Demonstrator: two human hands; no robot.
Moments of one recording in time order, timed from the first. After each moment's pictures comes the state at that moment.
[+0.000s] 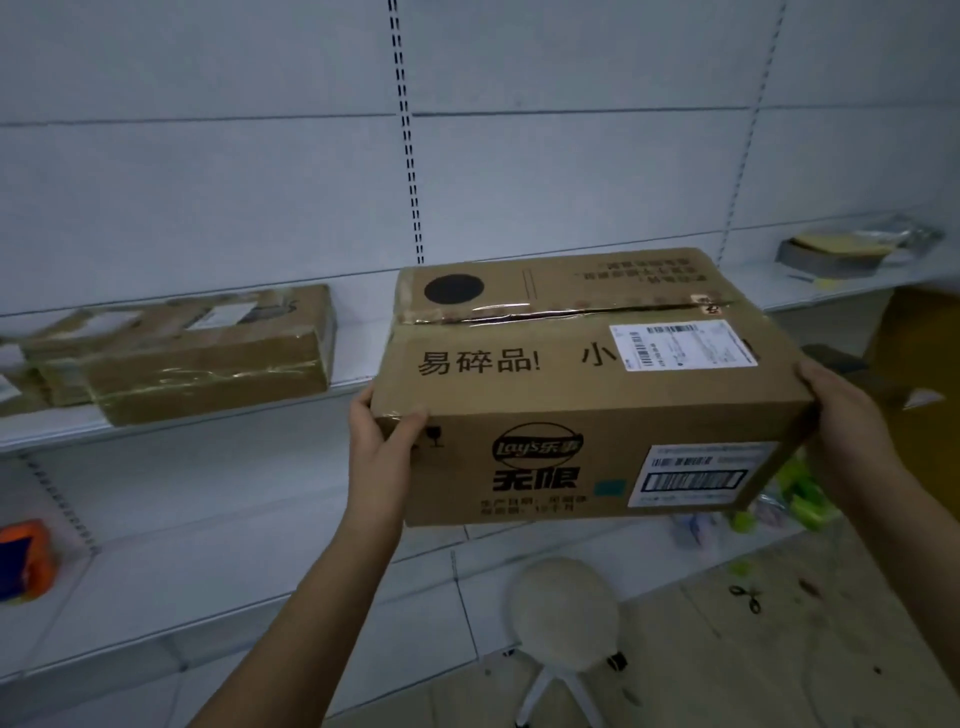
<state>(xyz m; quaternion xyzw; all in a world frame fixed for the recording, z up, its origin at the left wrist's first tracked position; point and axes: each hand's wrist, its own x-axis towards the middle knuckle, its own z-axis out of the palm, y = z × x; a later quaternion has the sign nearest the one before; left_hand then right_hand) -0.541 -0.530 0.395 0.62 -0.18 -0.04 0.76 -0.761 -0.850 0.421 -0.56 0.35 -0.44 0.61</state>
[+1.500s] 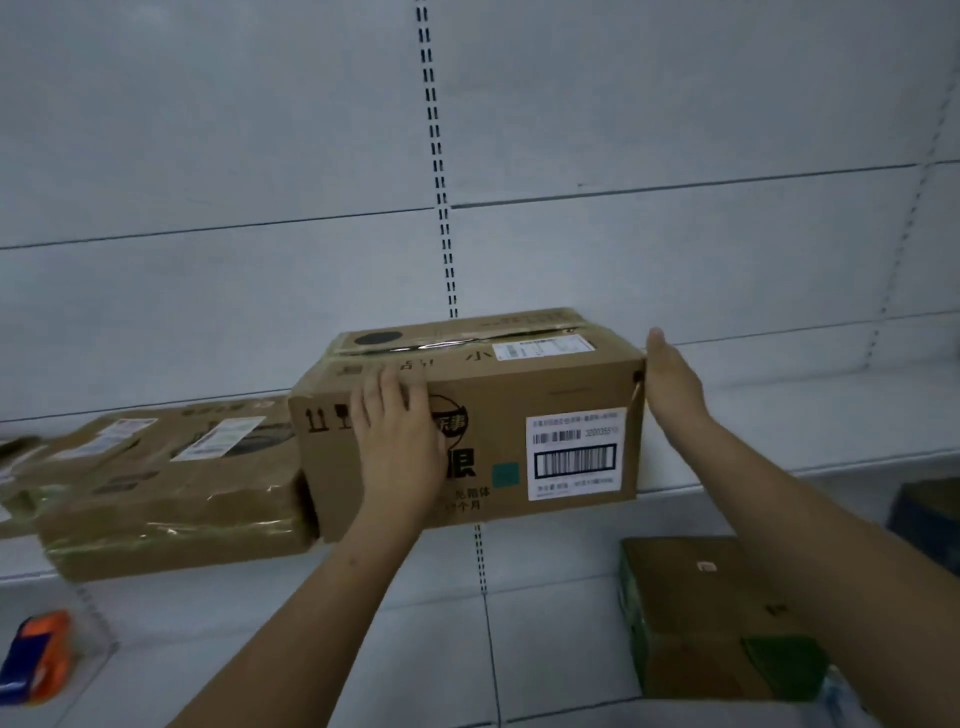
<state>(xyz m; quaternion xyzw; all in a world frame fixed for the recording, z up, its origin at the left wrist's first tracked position) -0.327 -0.692 0.472 0.89 -0.21 0.39 0.13 -0.388 -0.987 0.488 -0.74 0.27 -0.34 0.51</state>
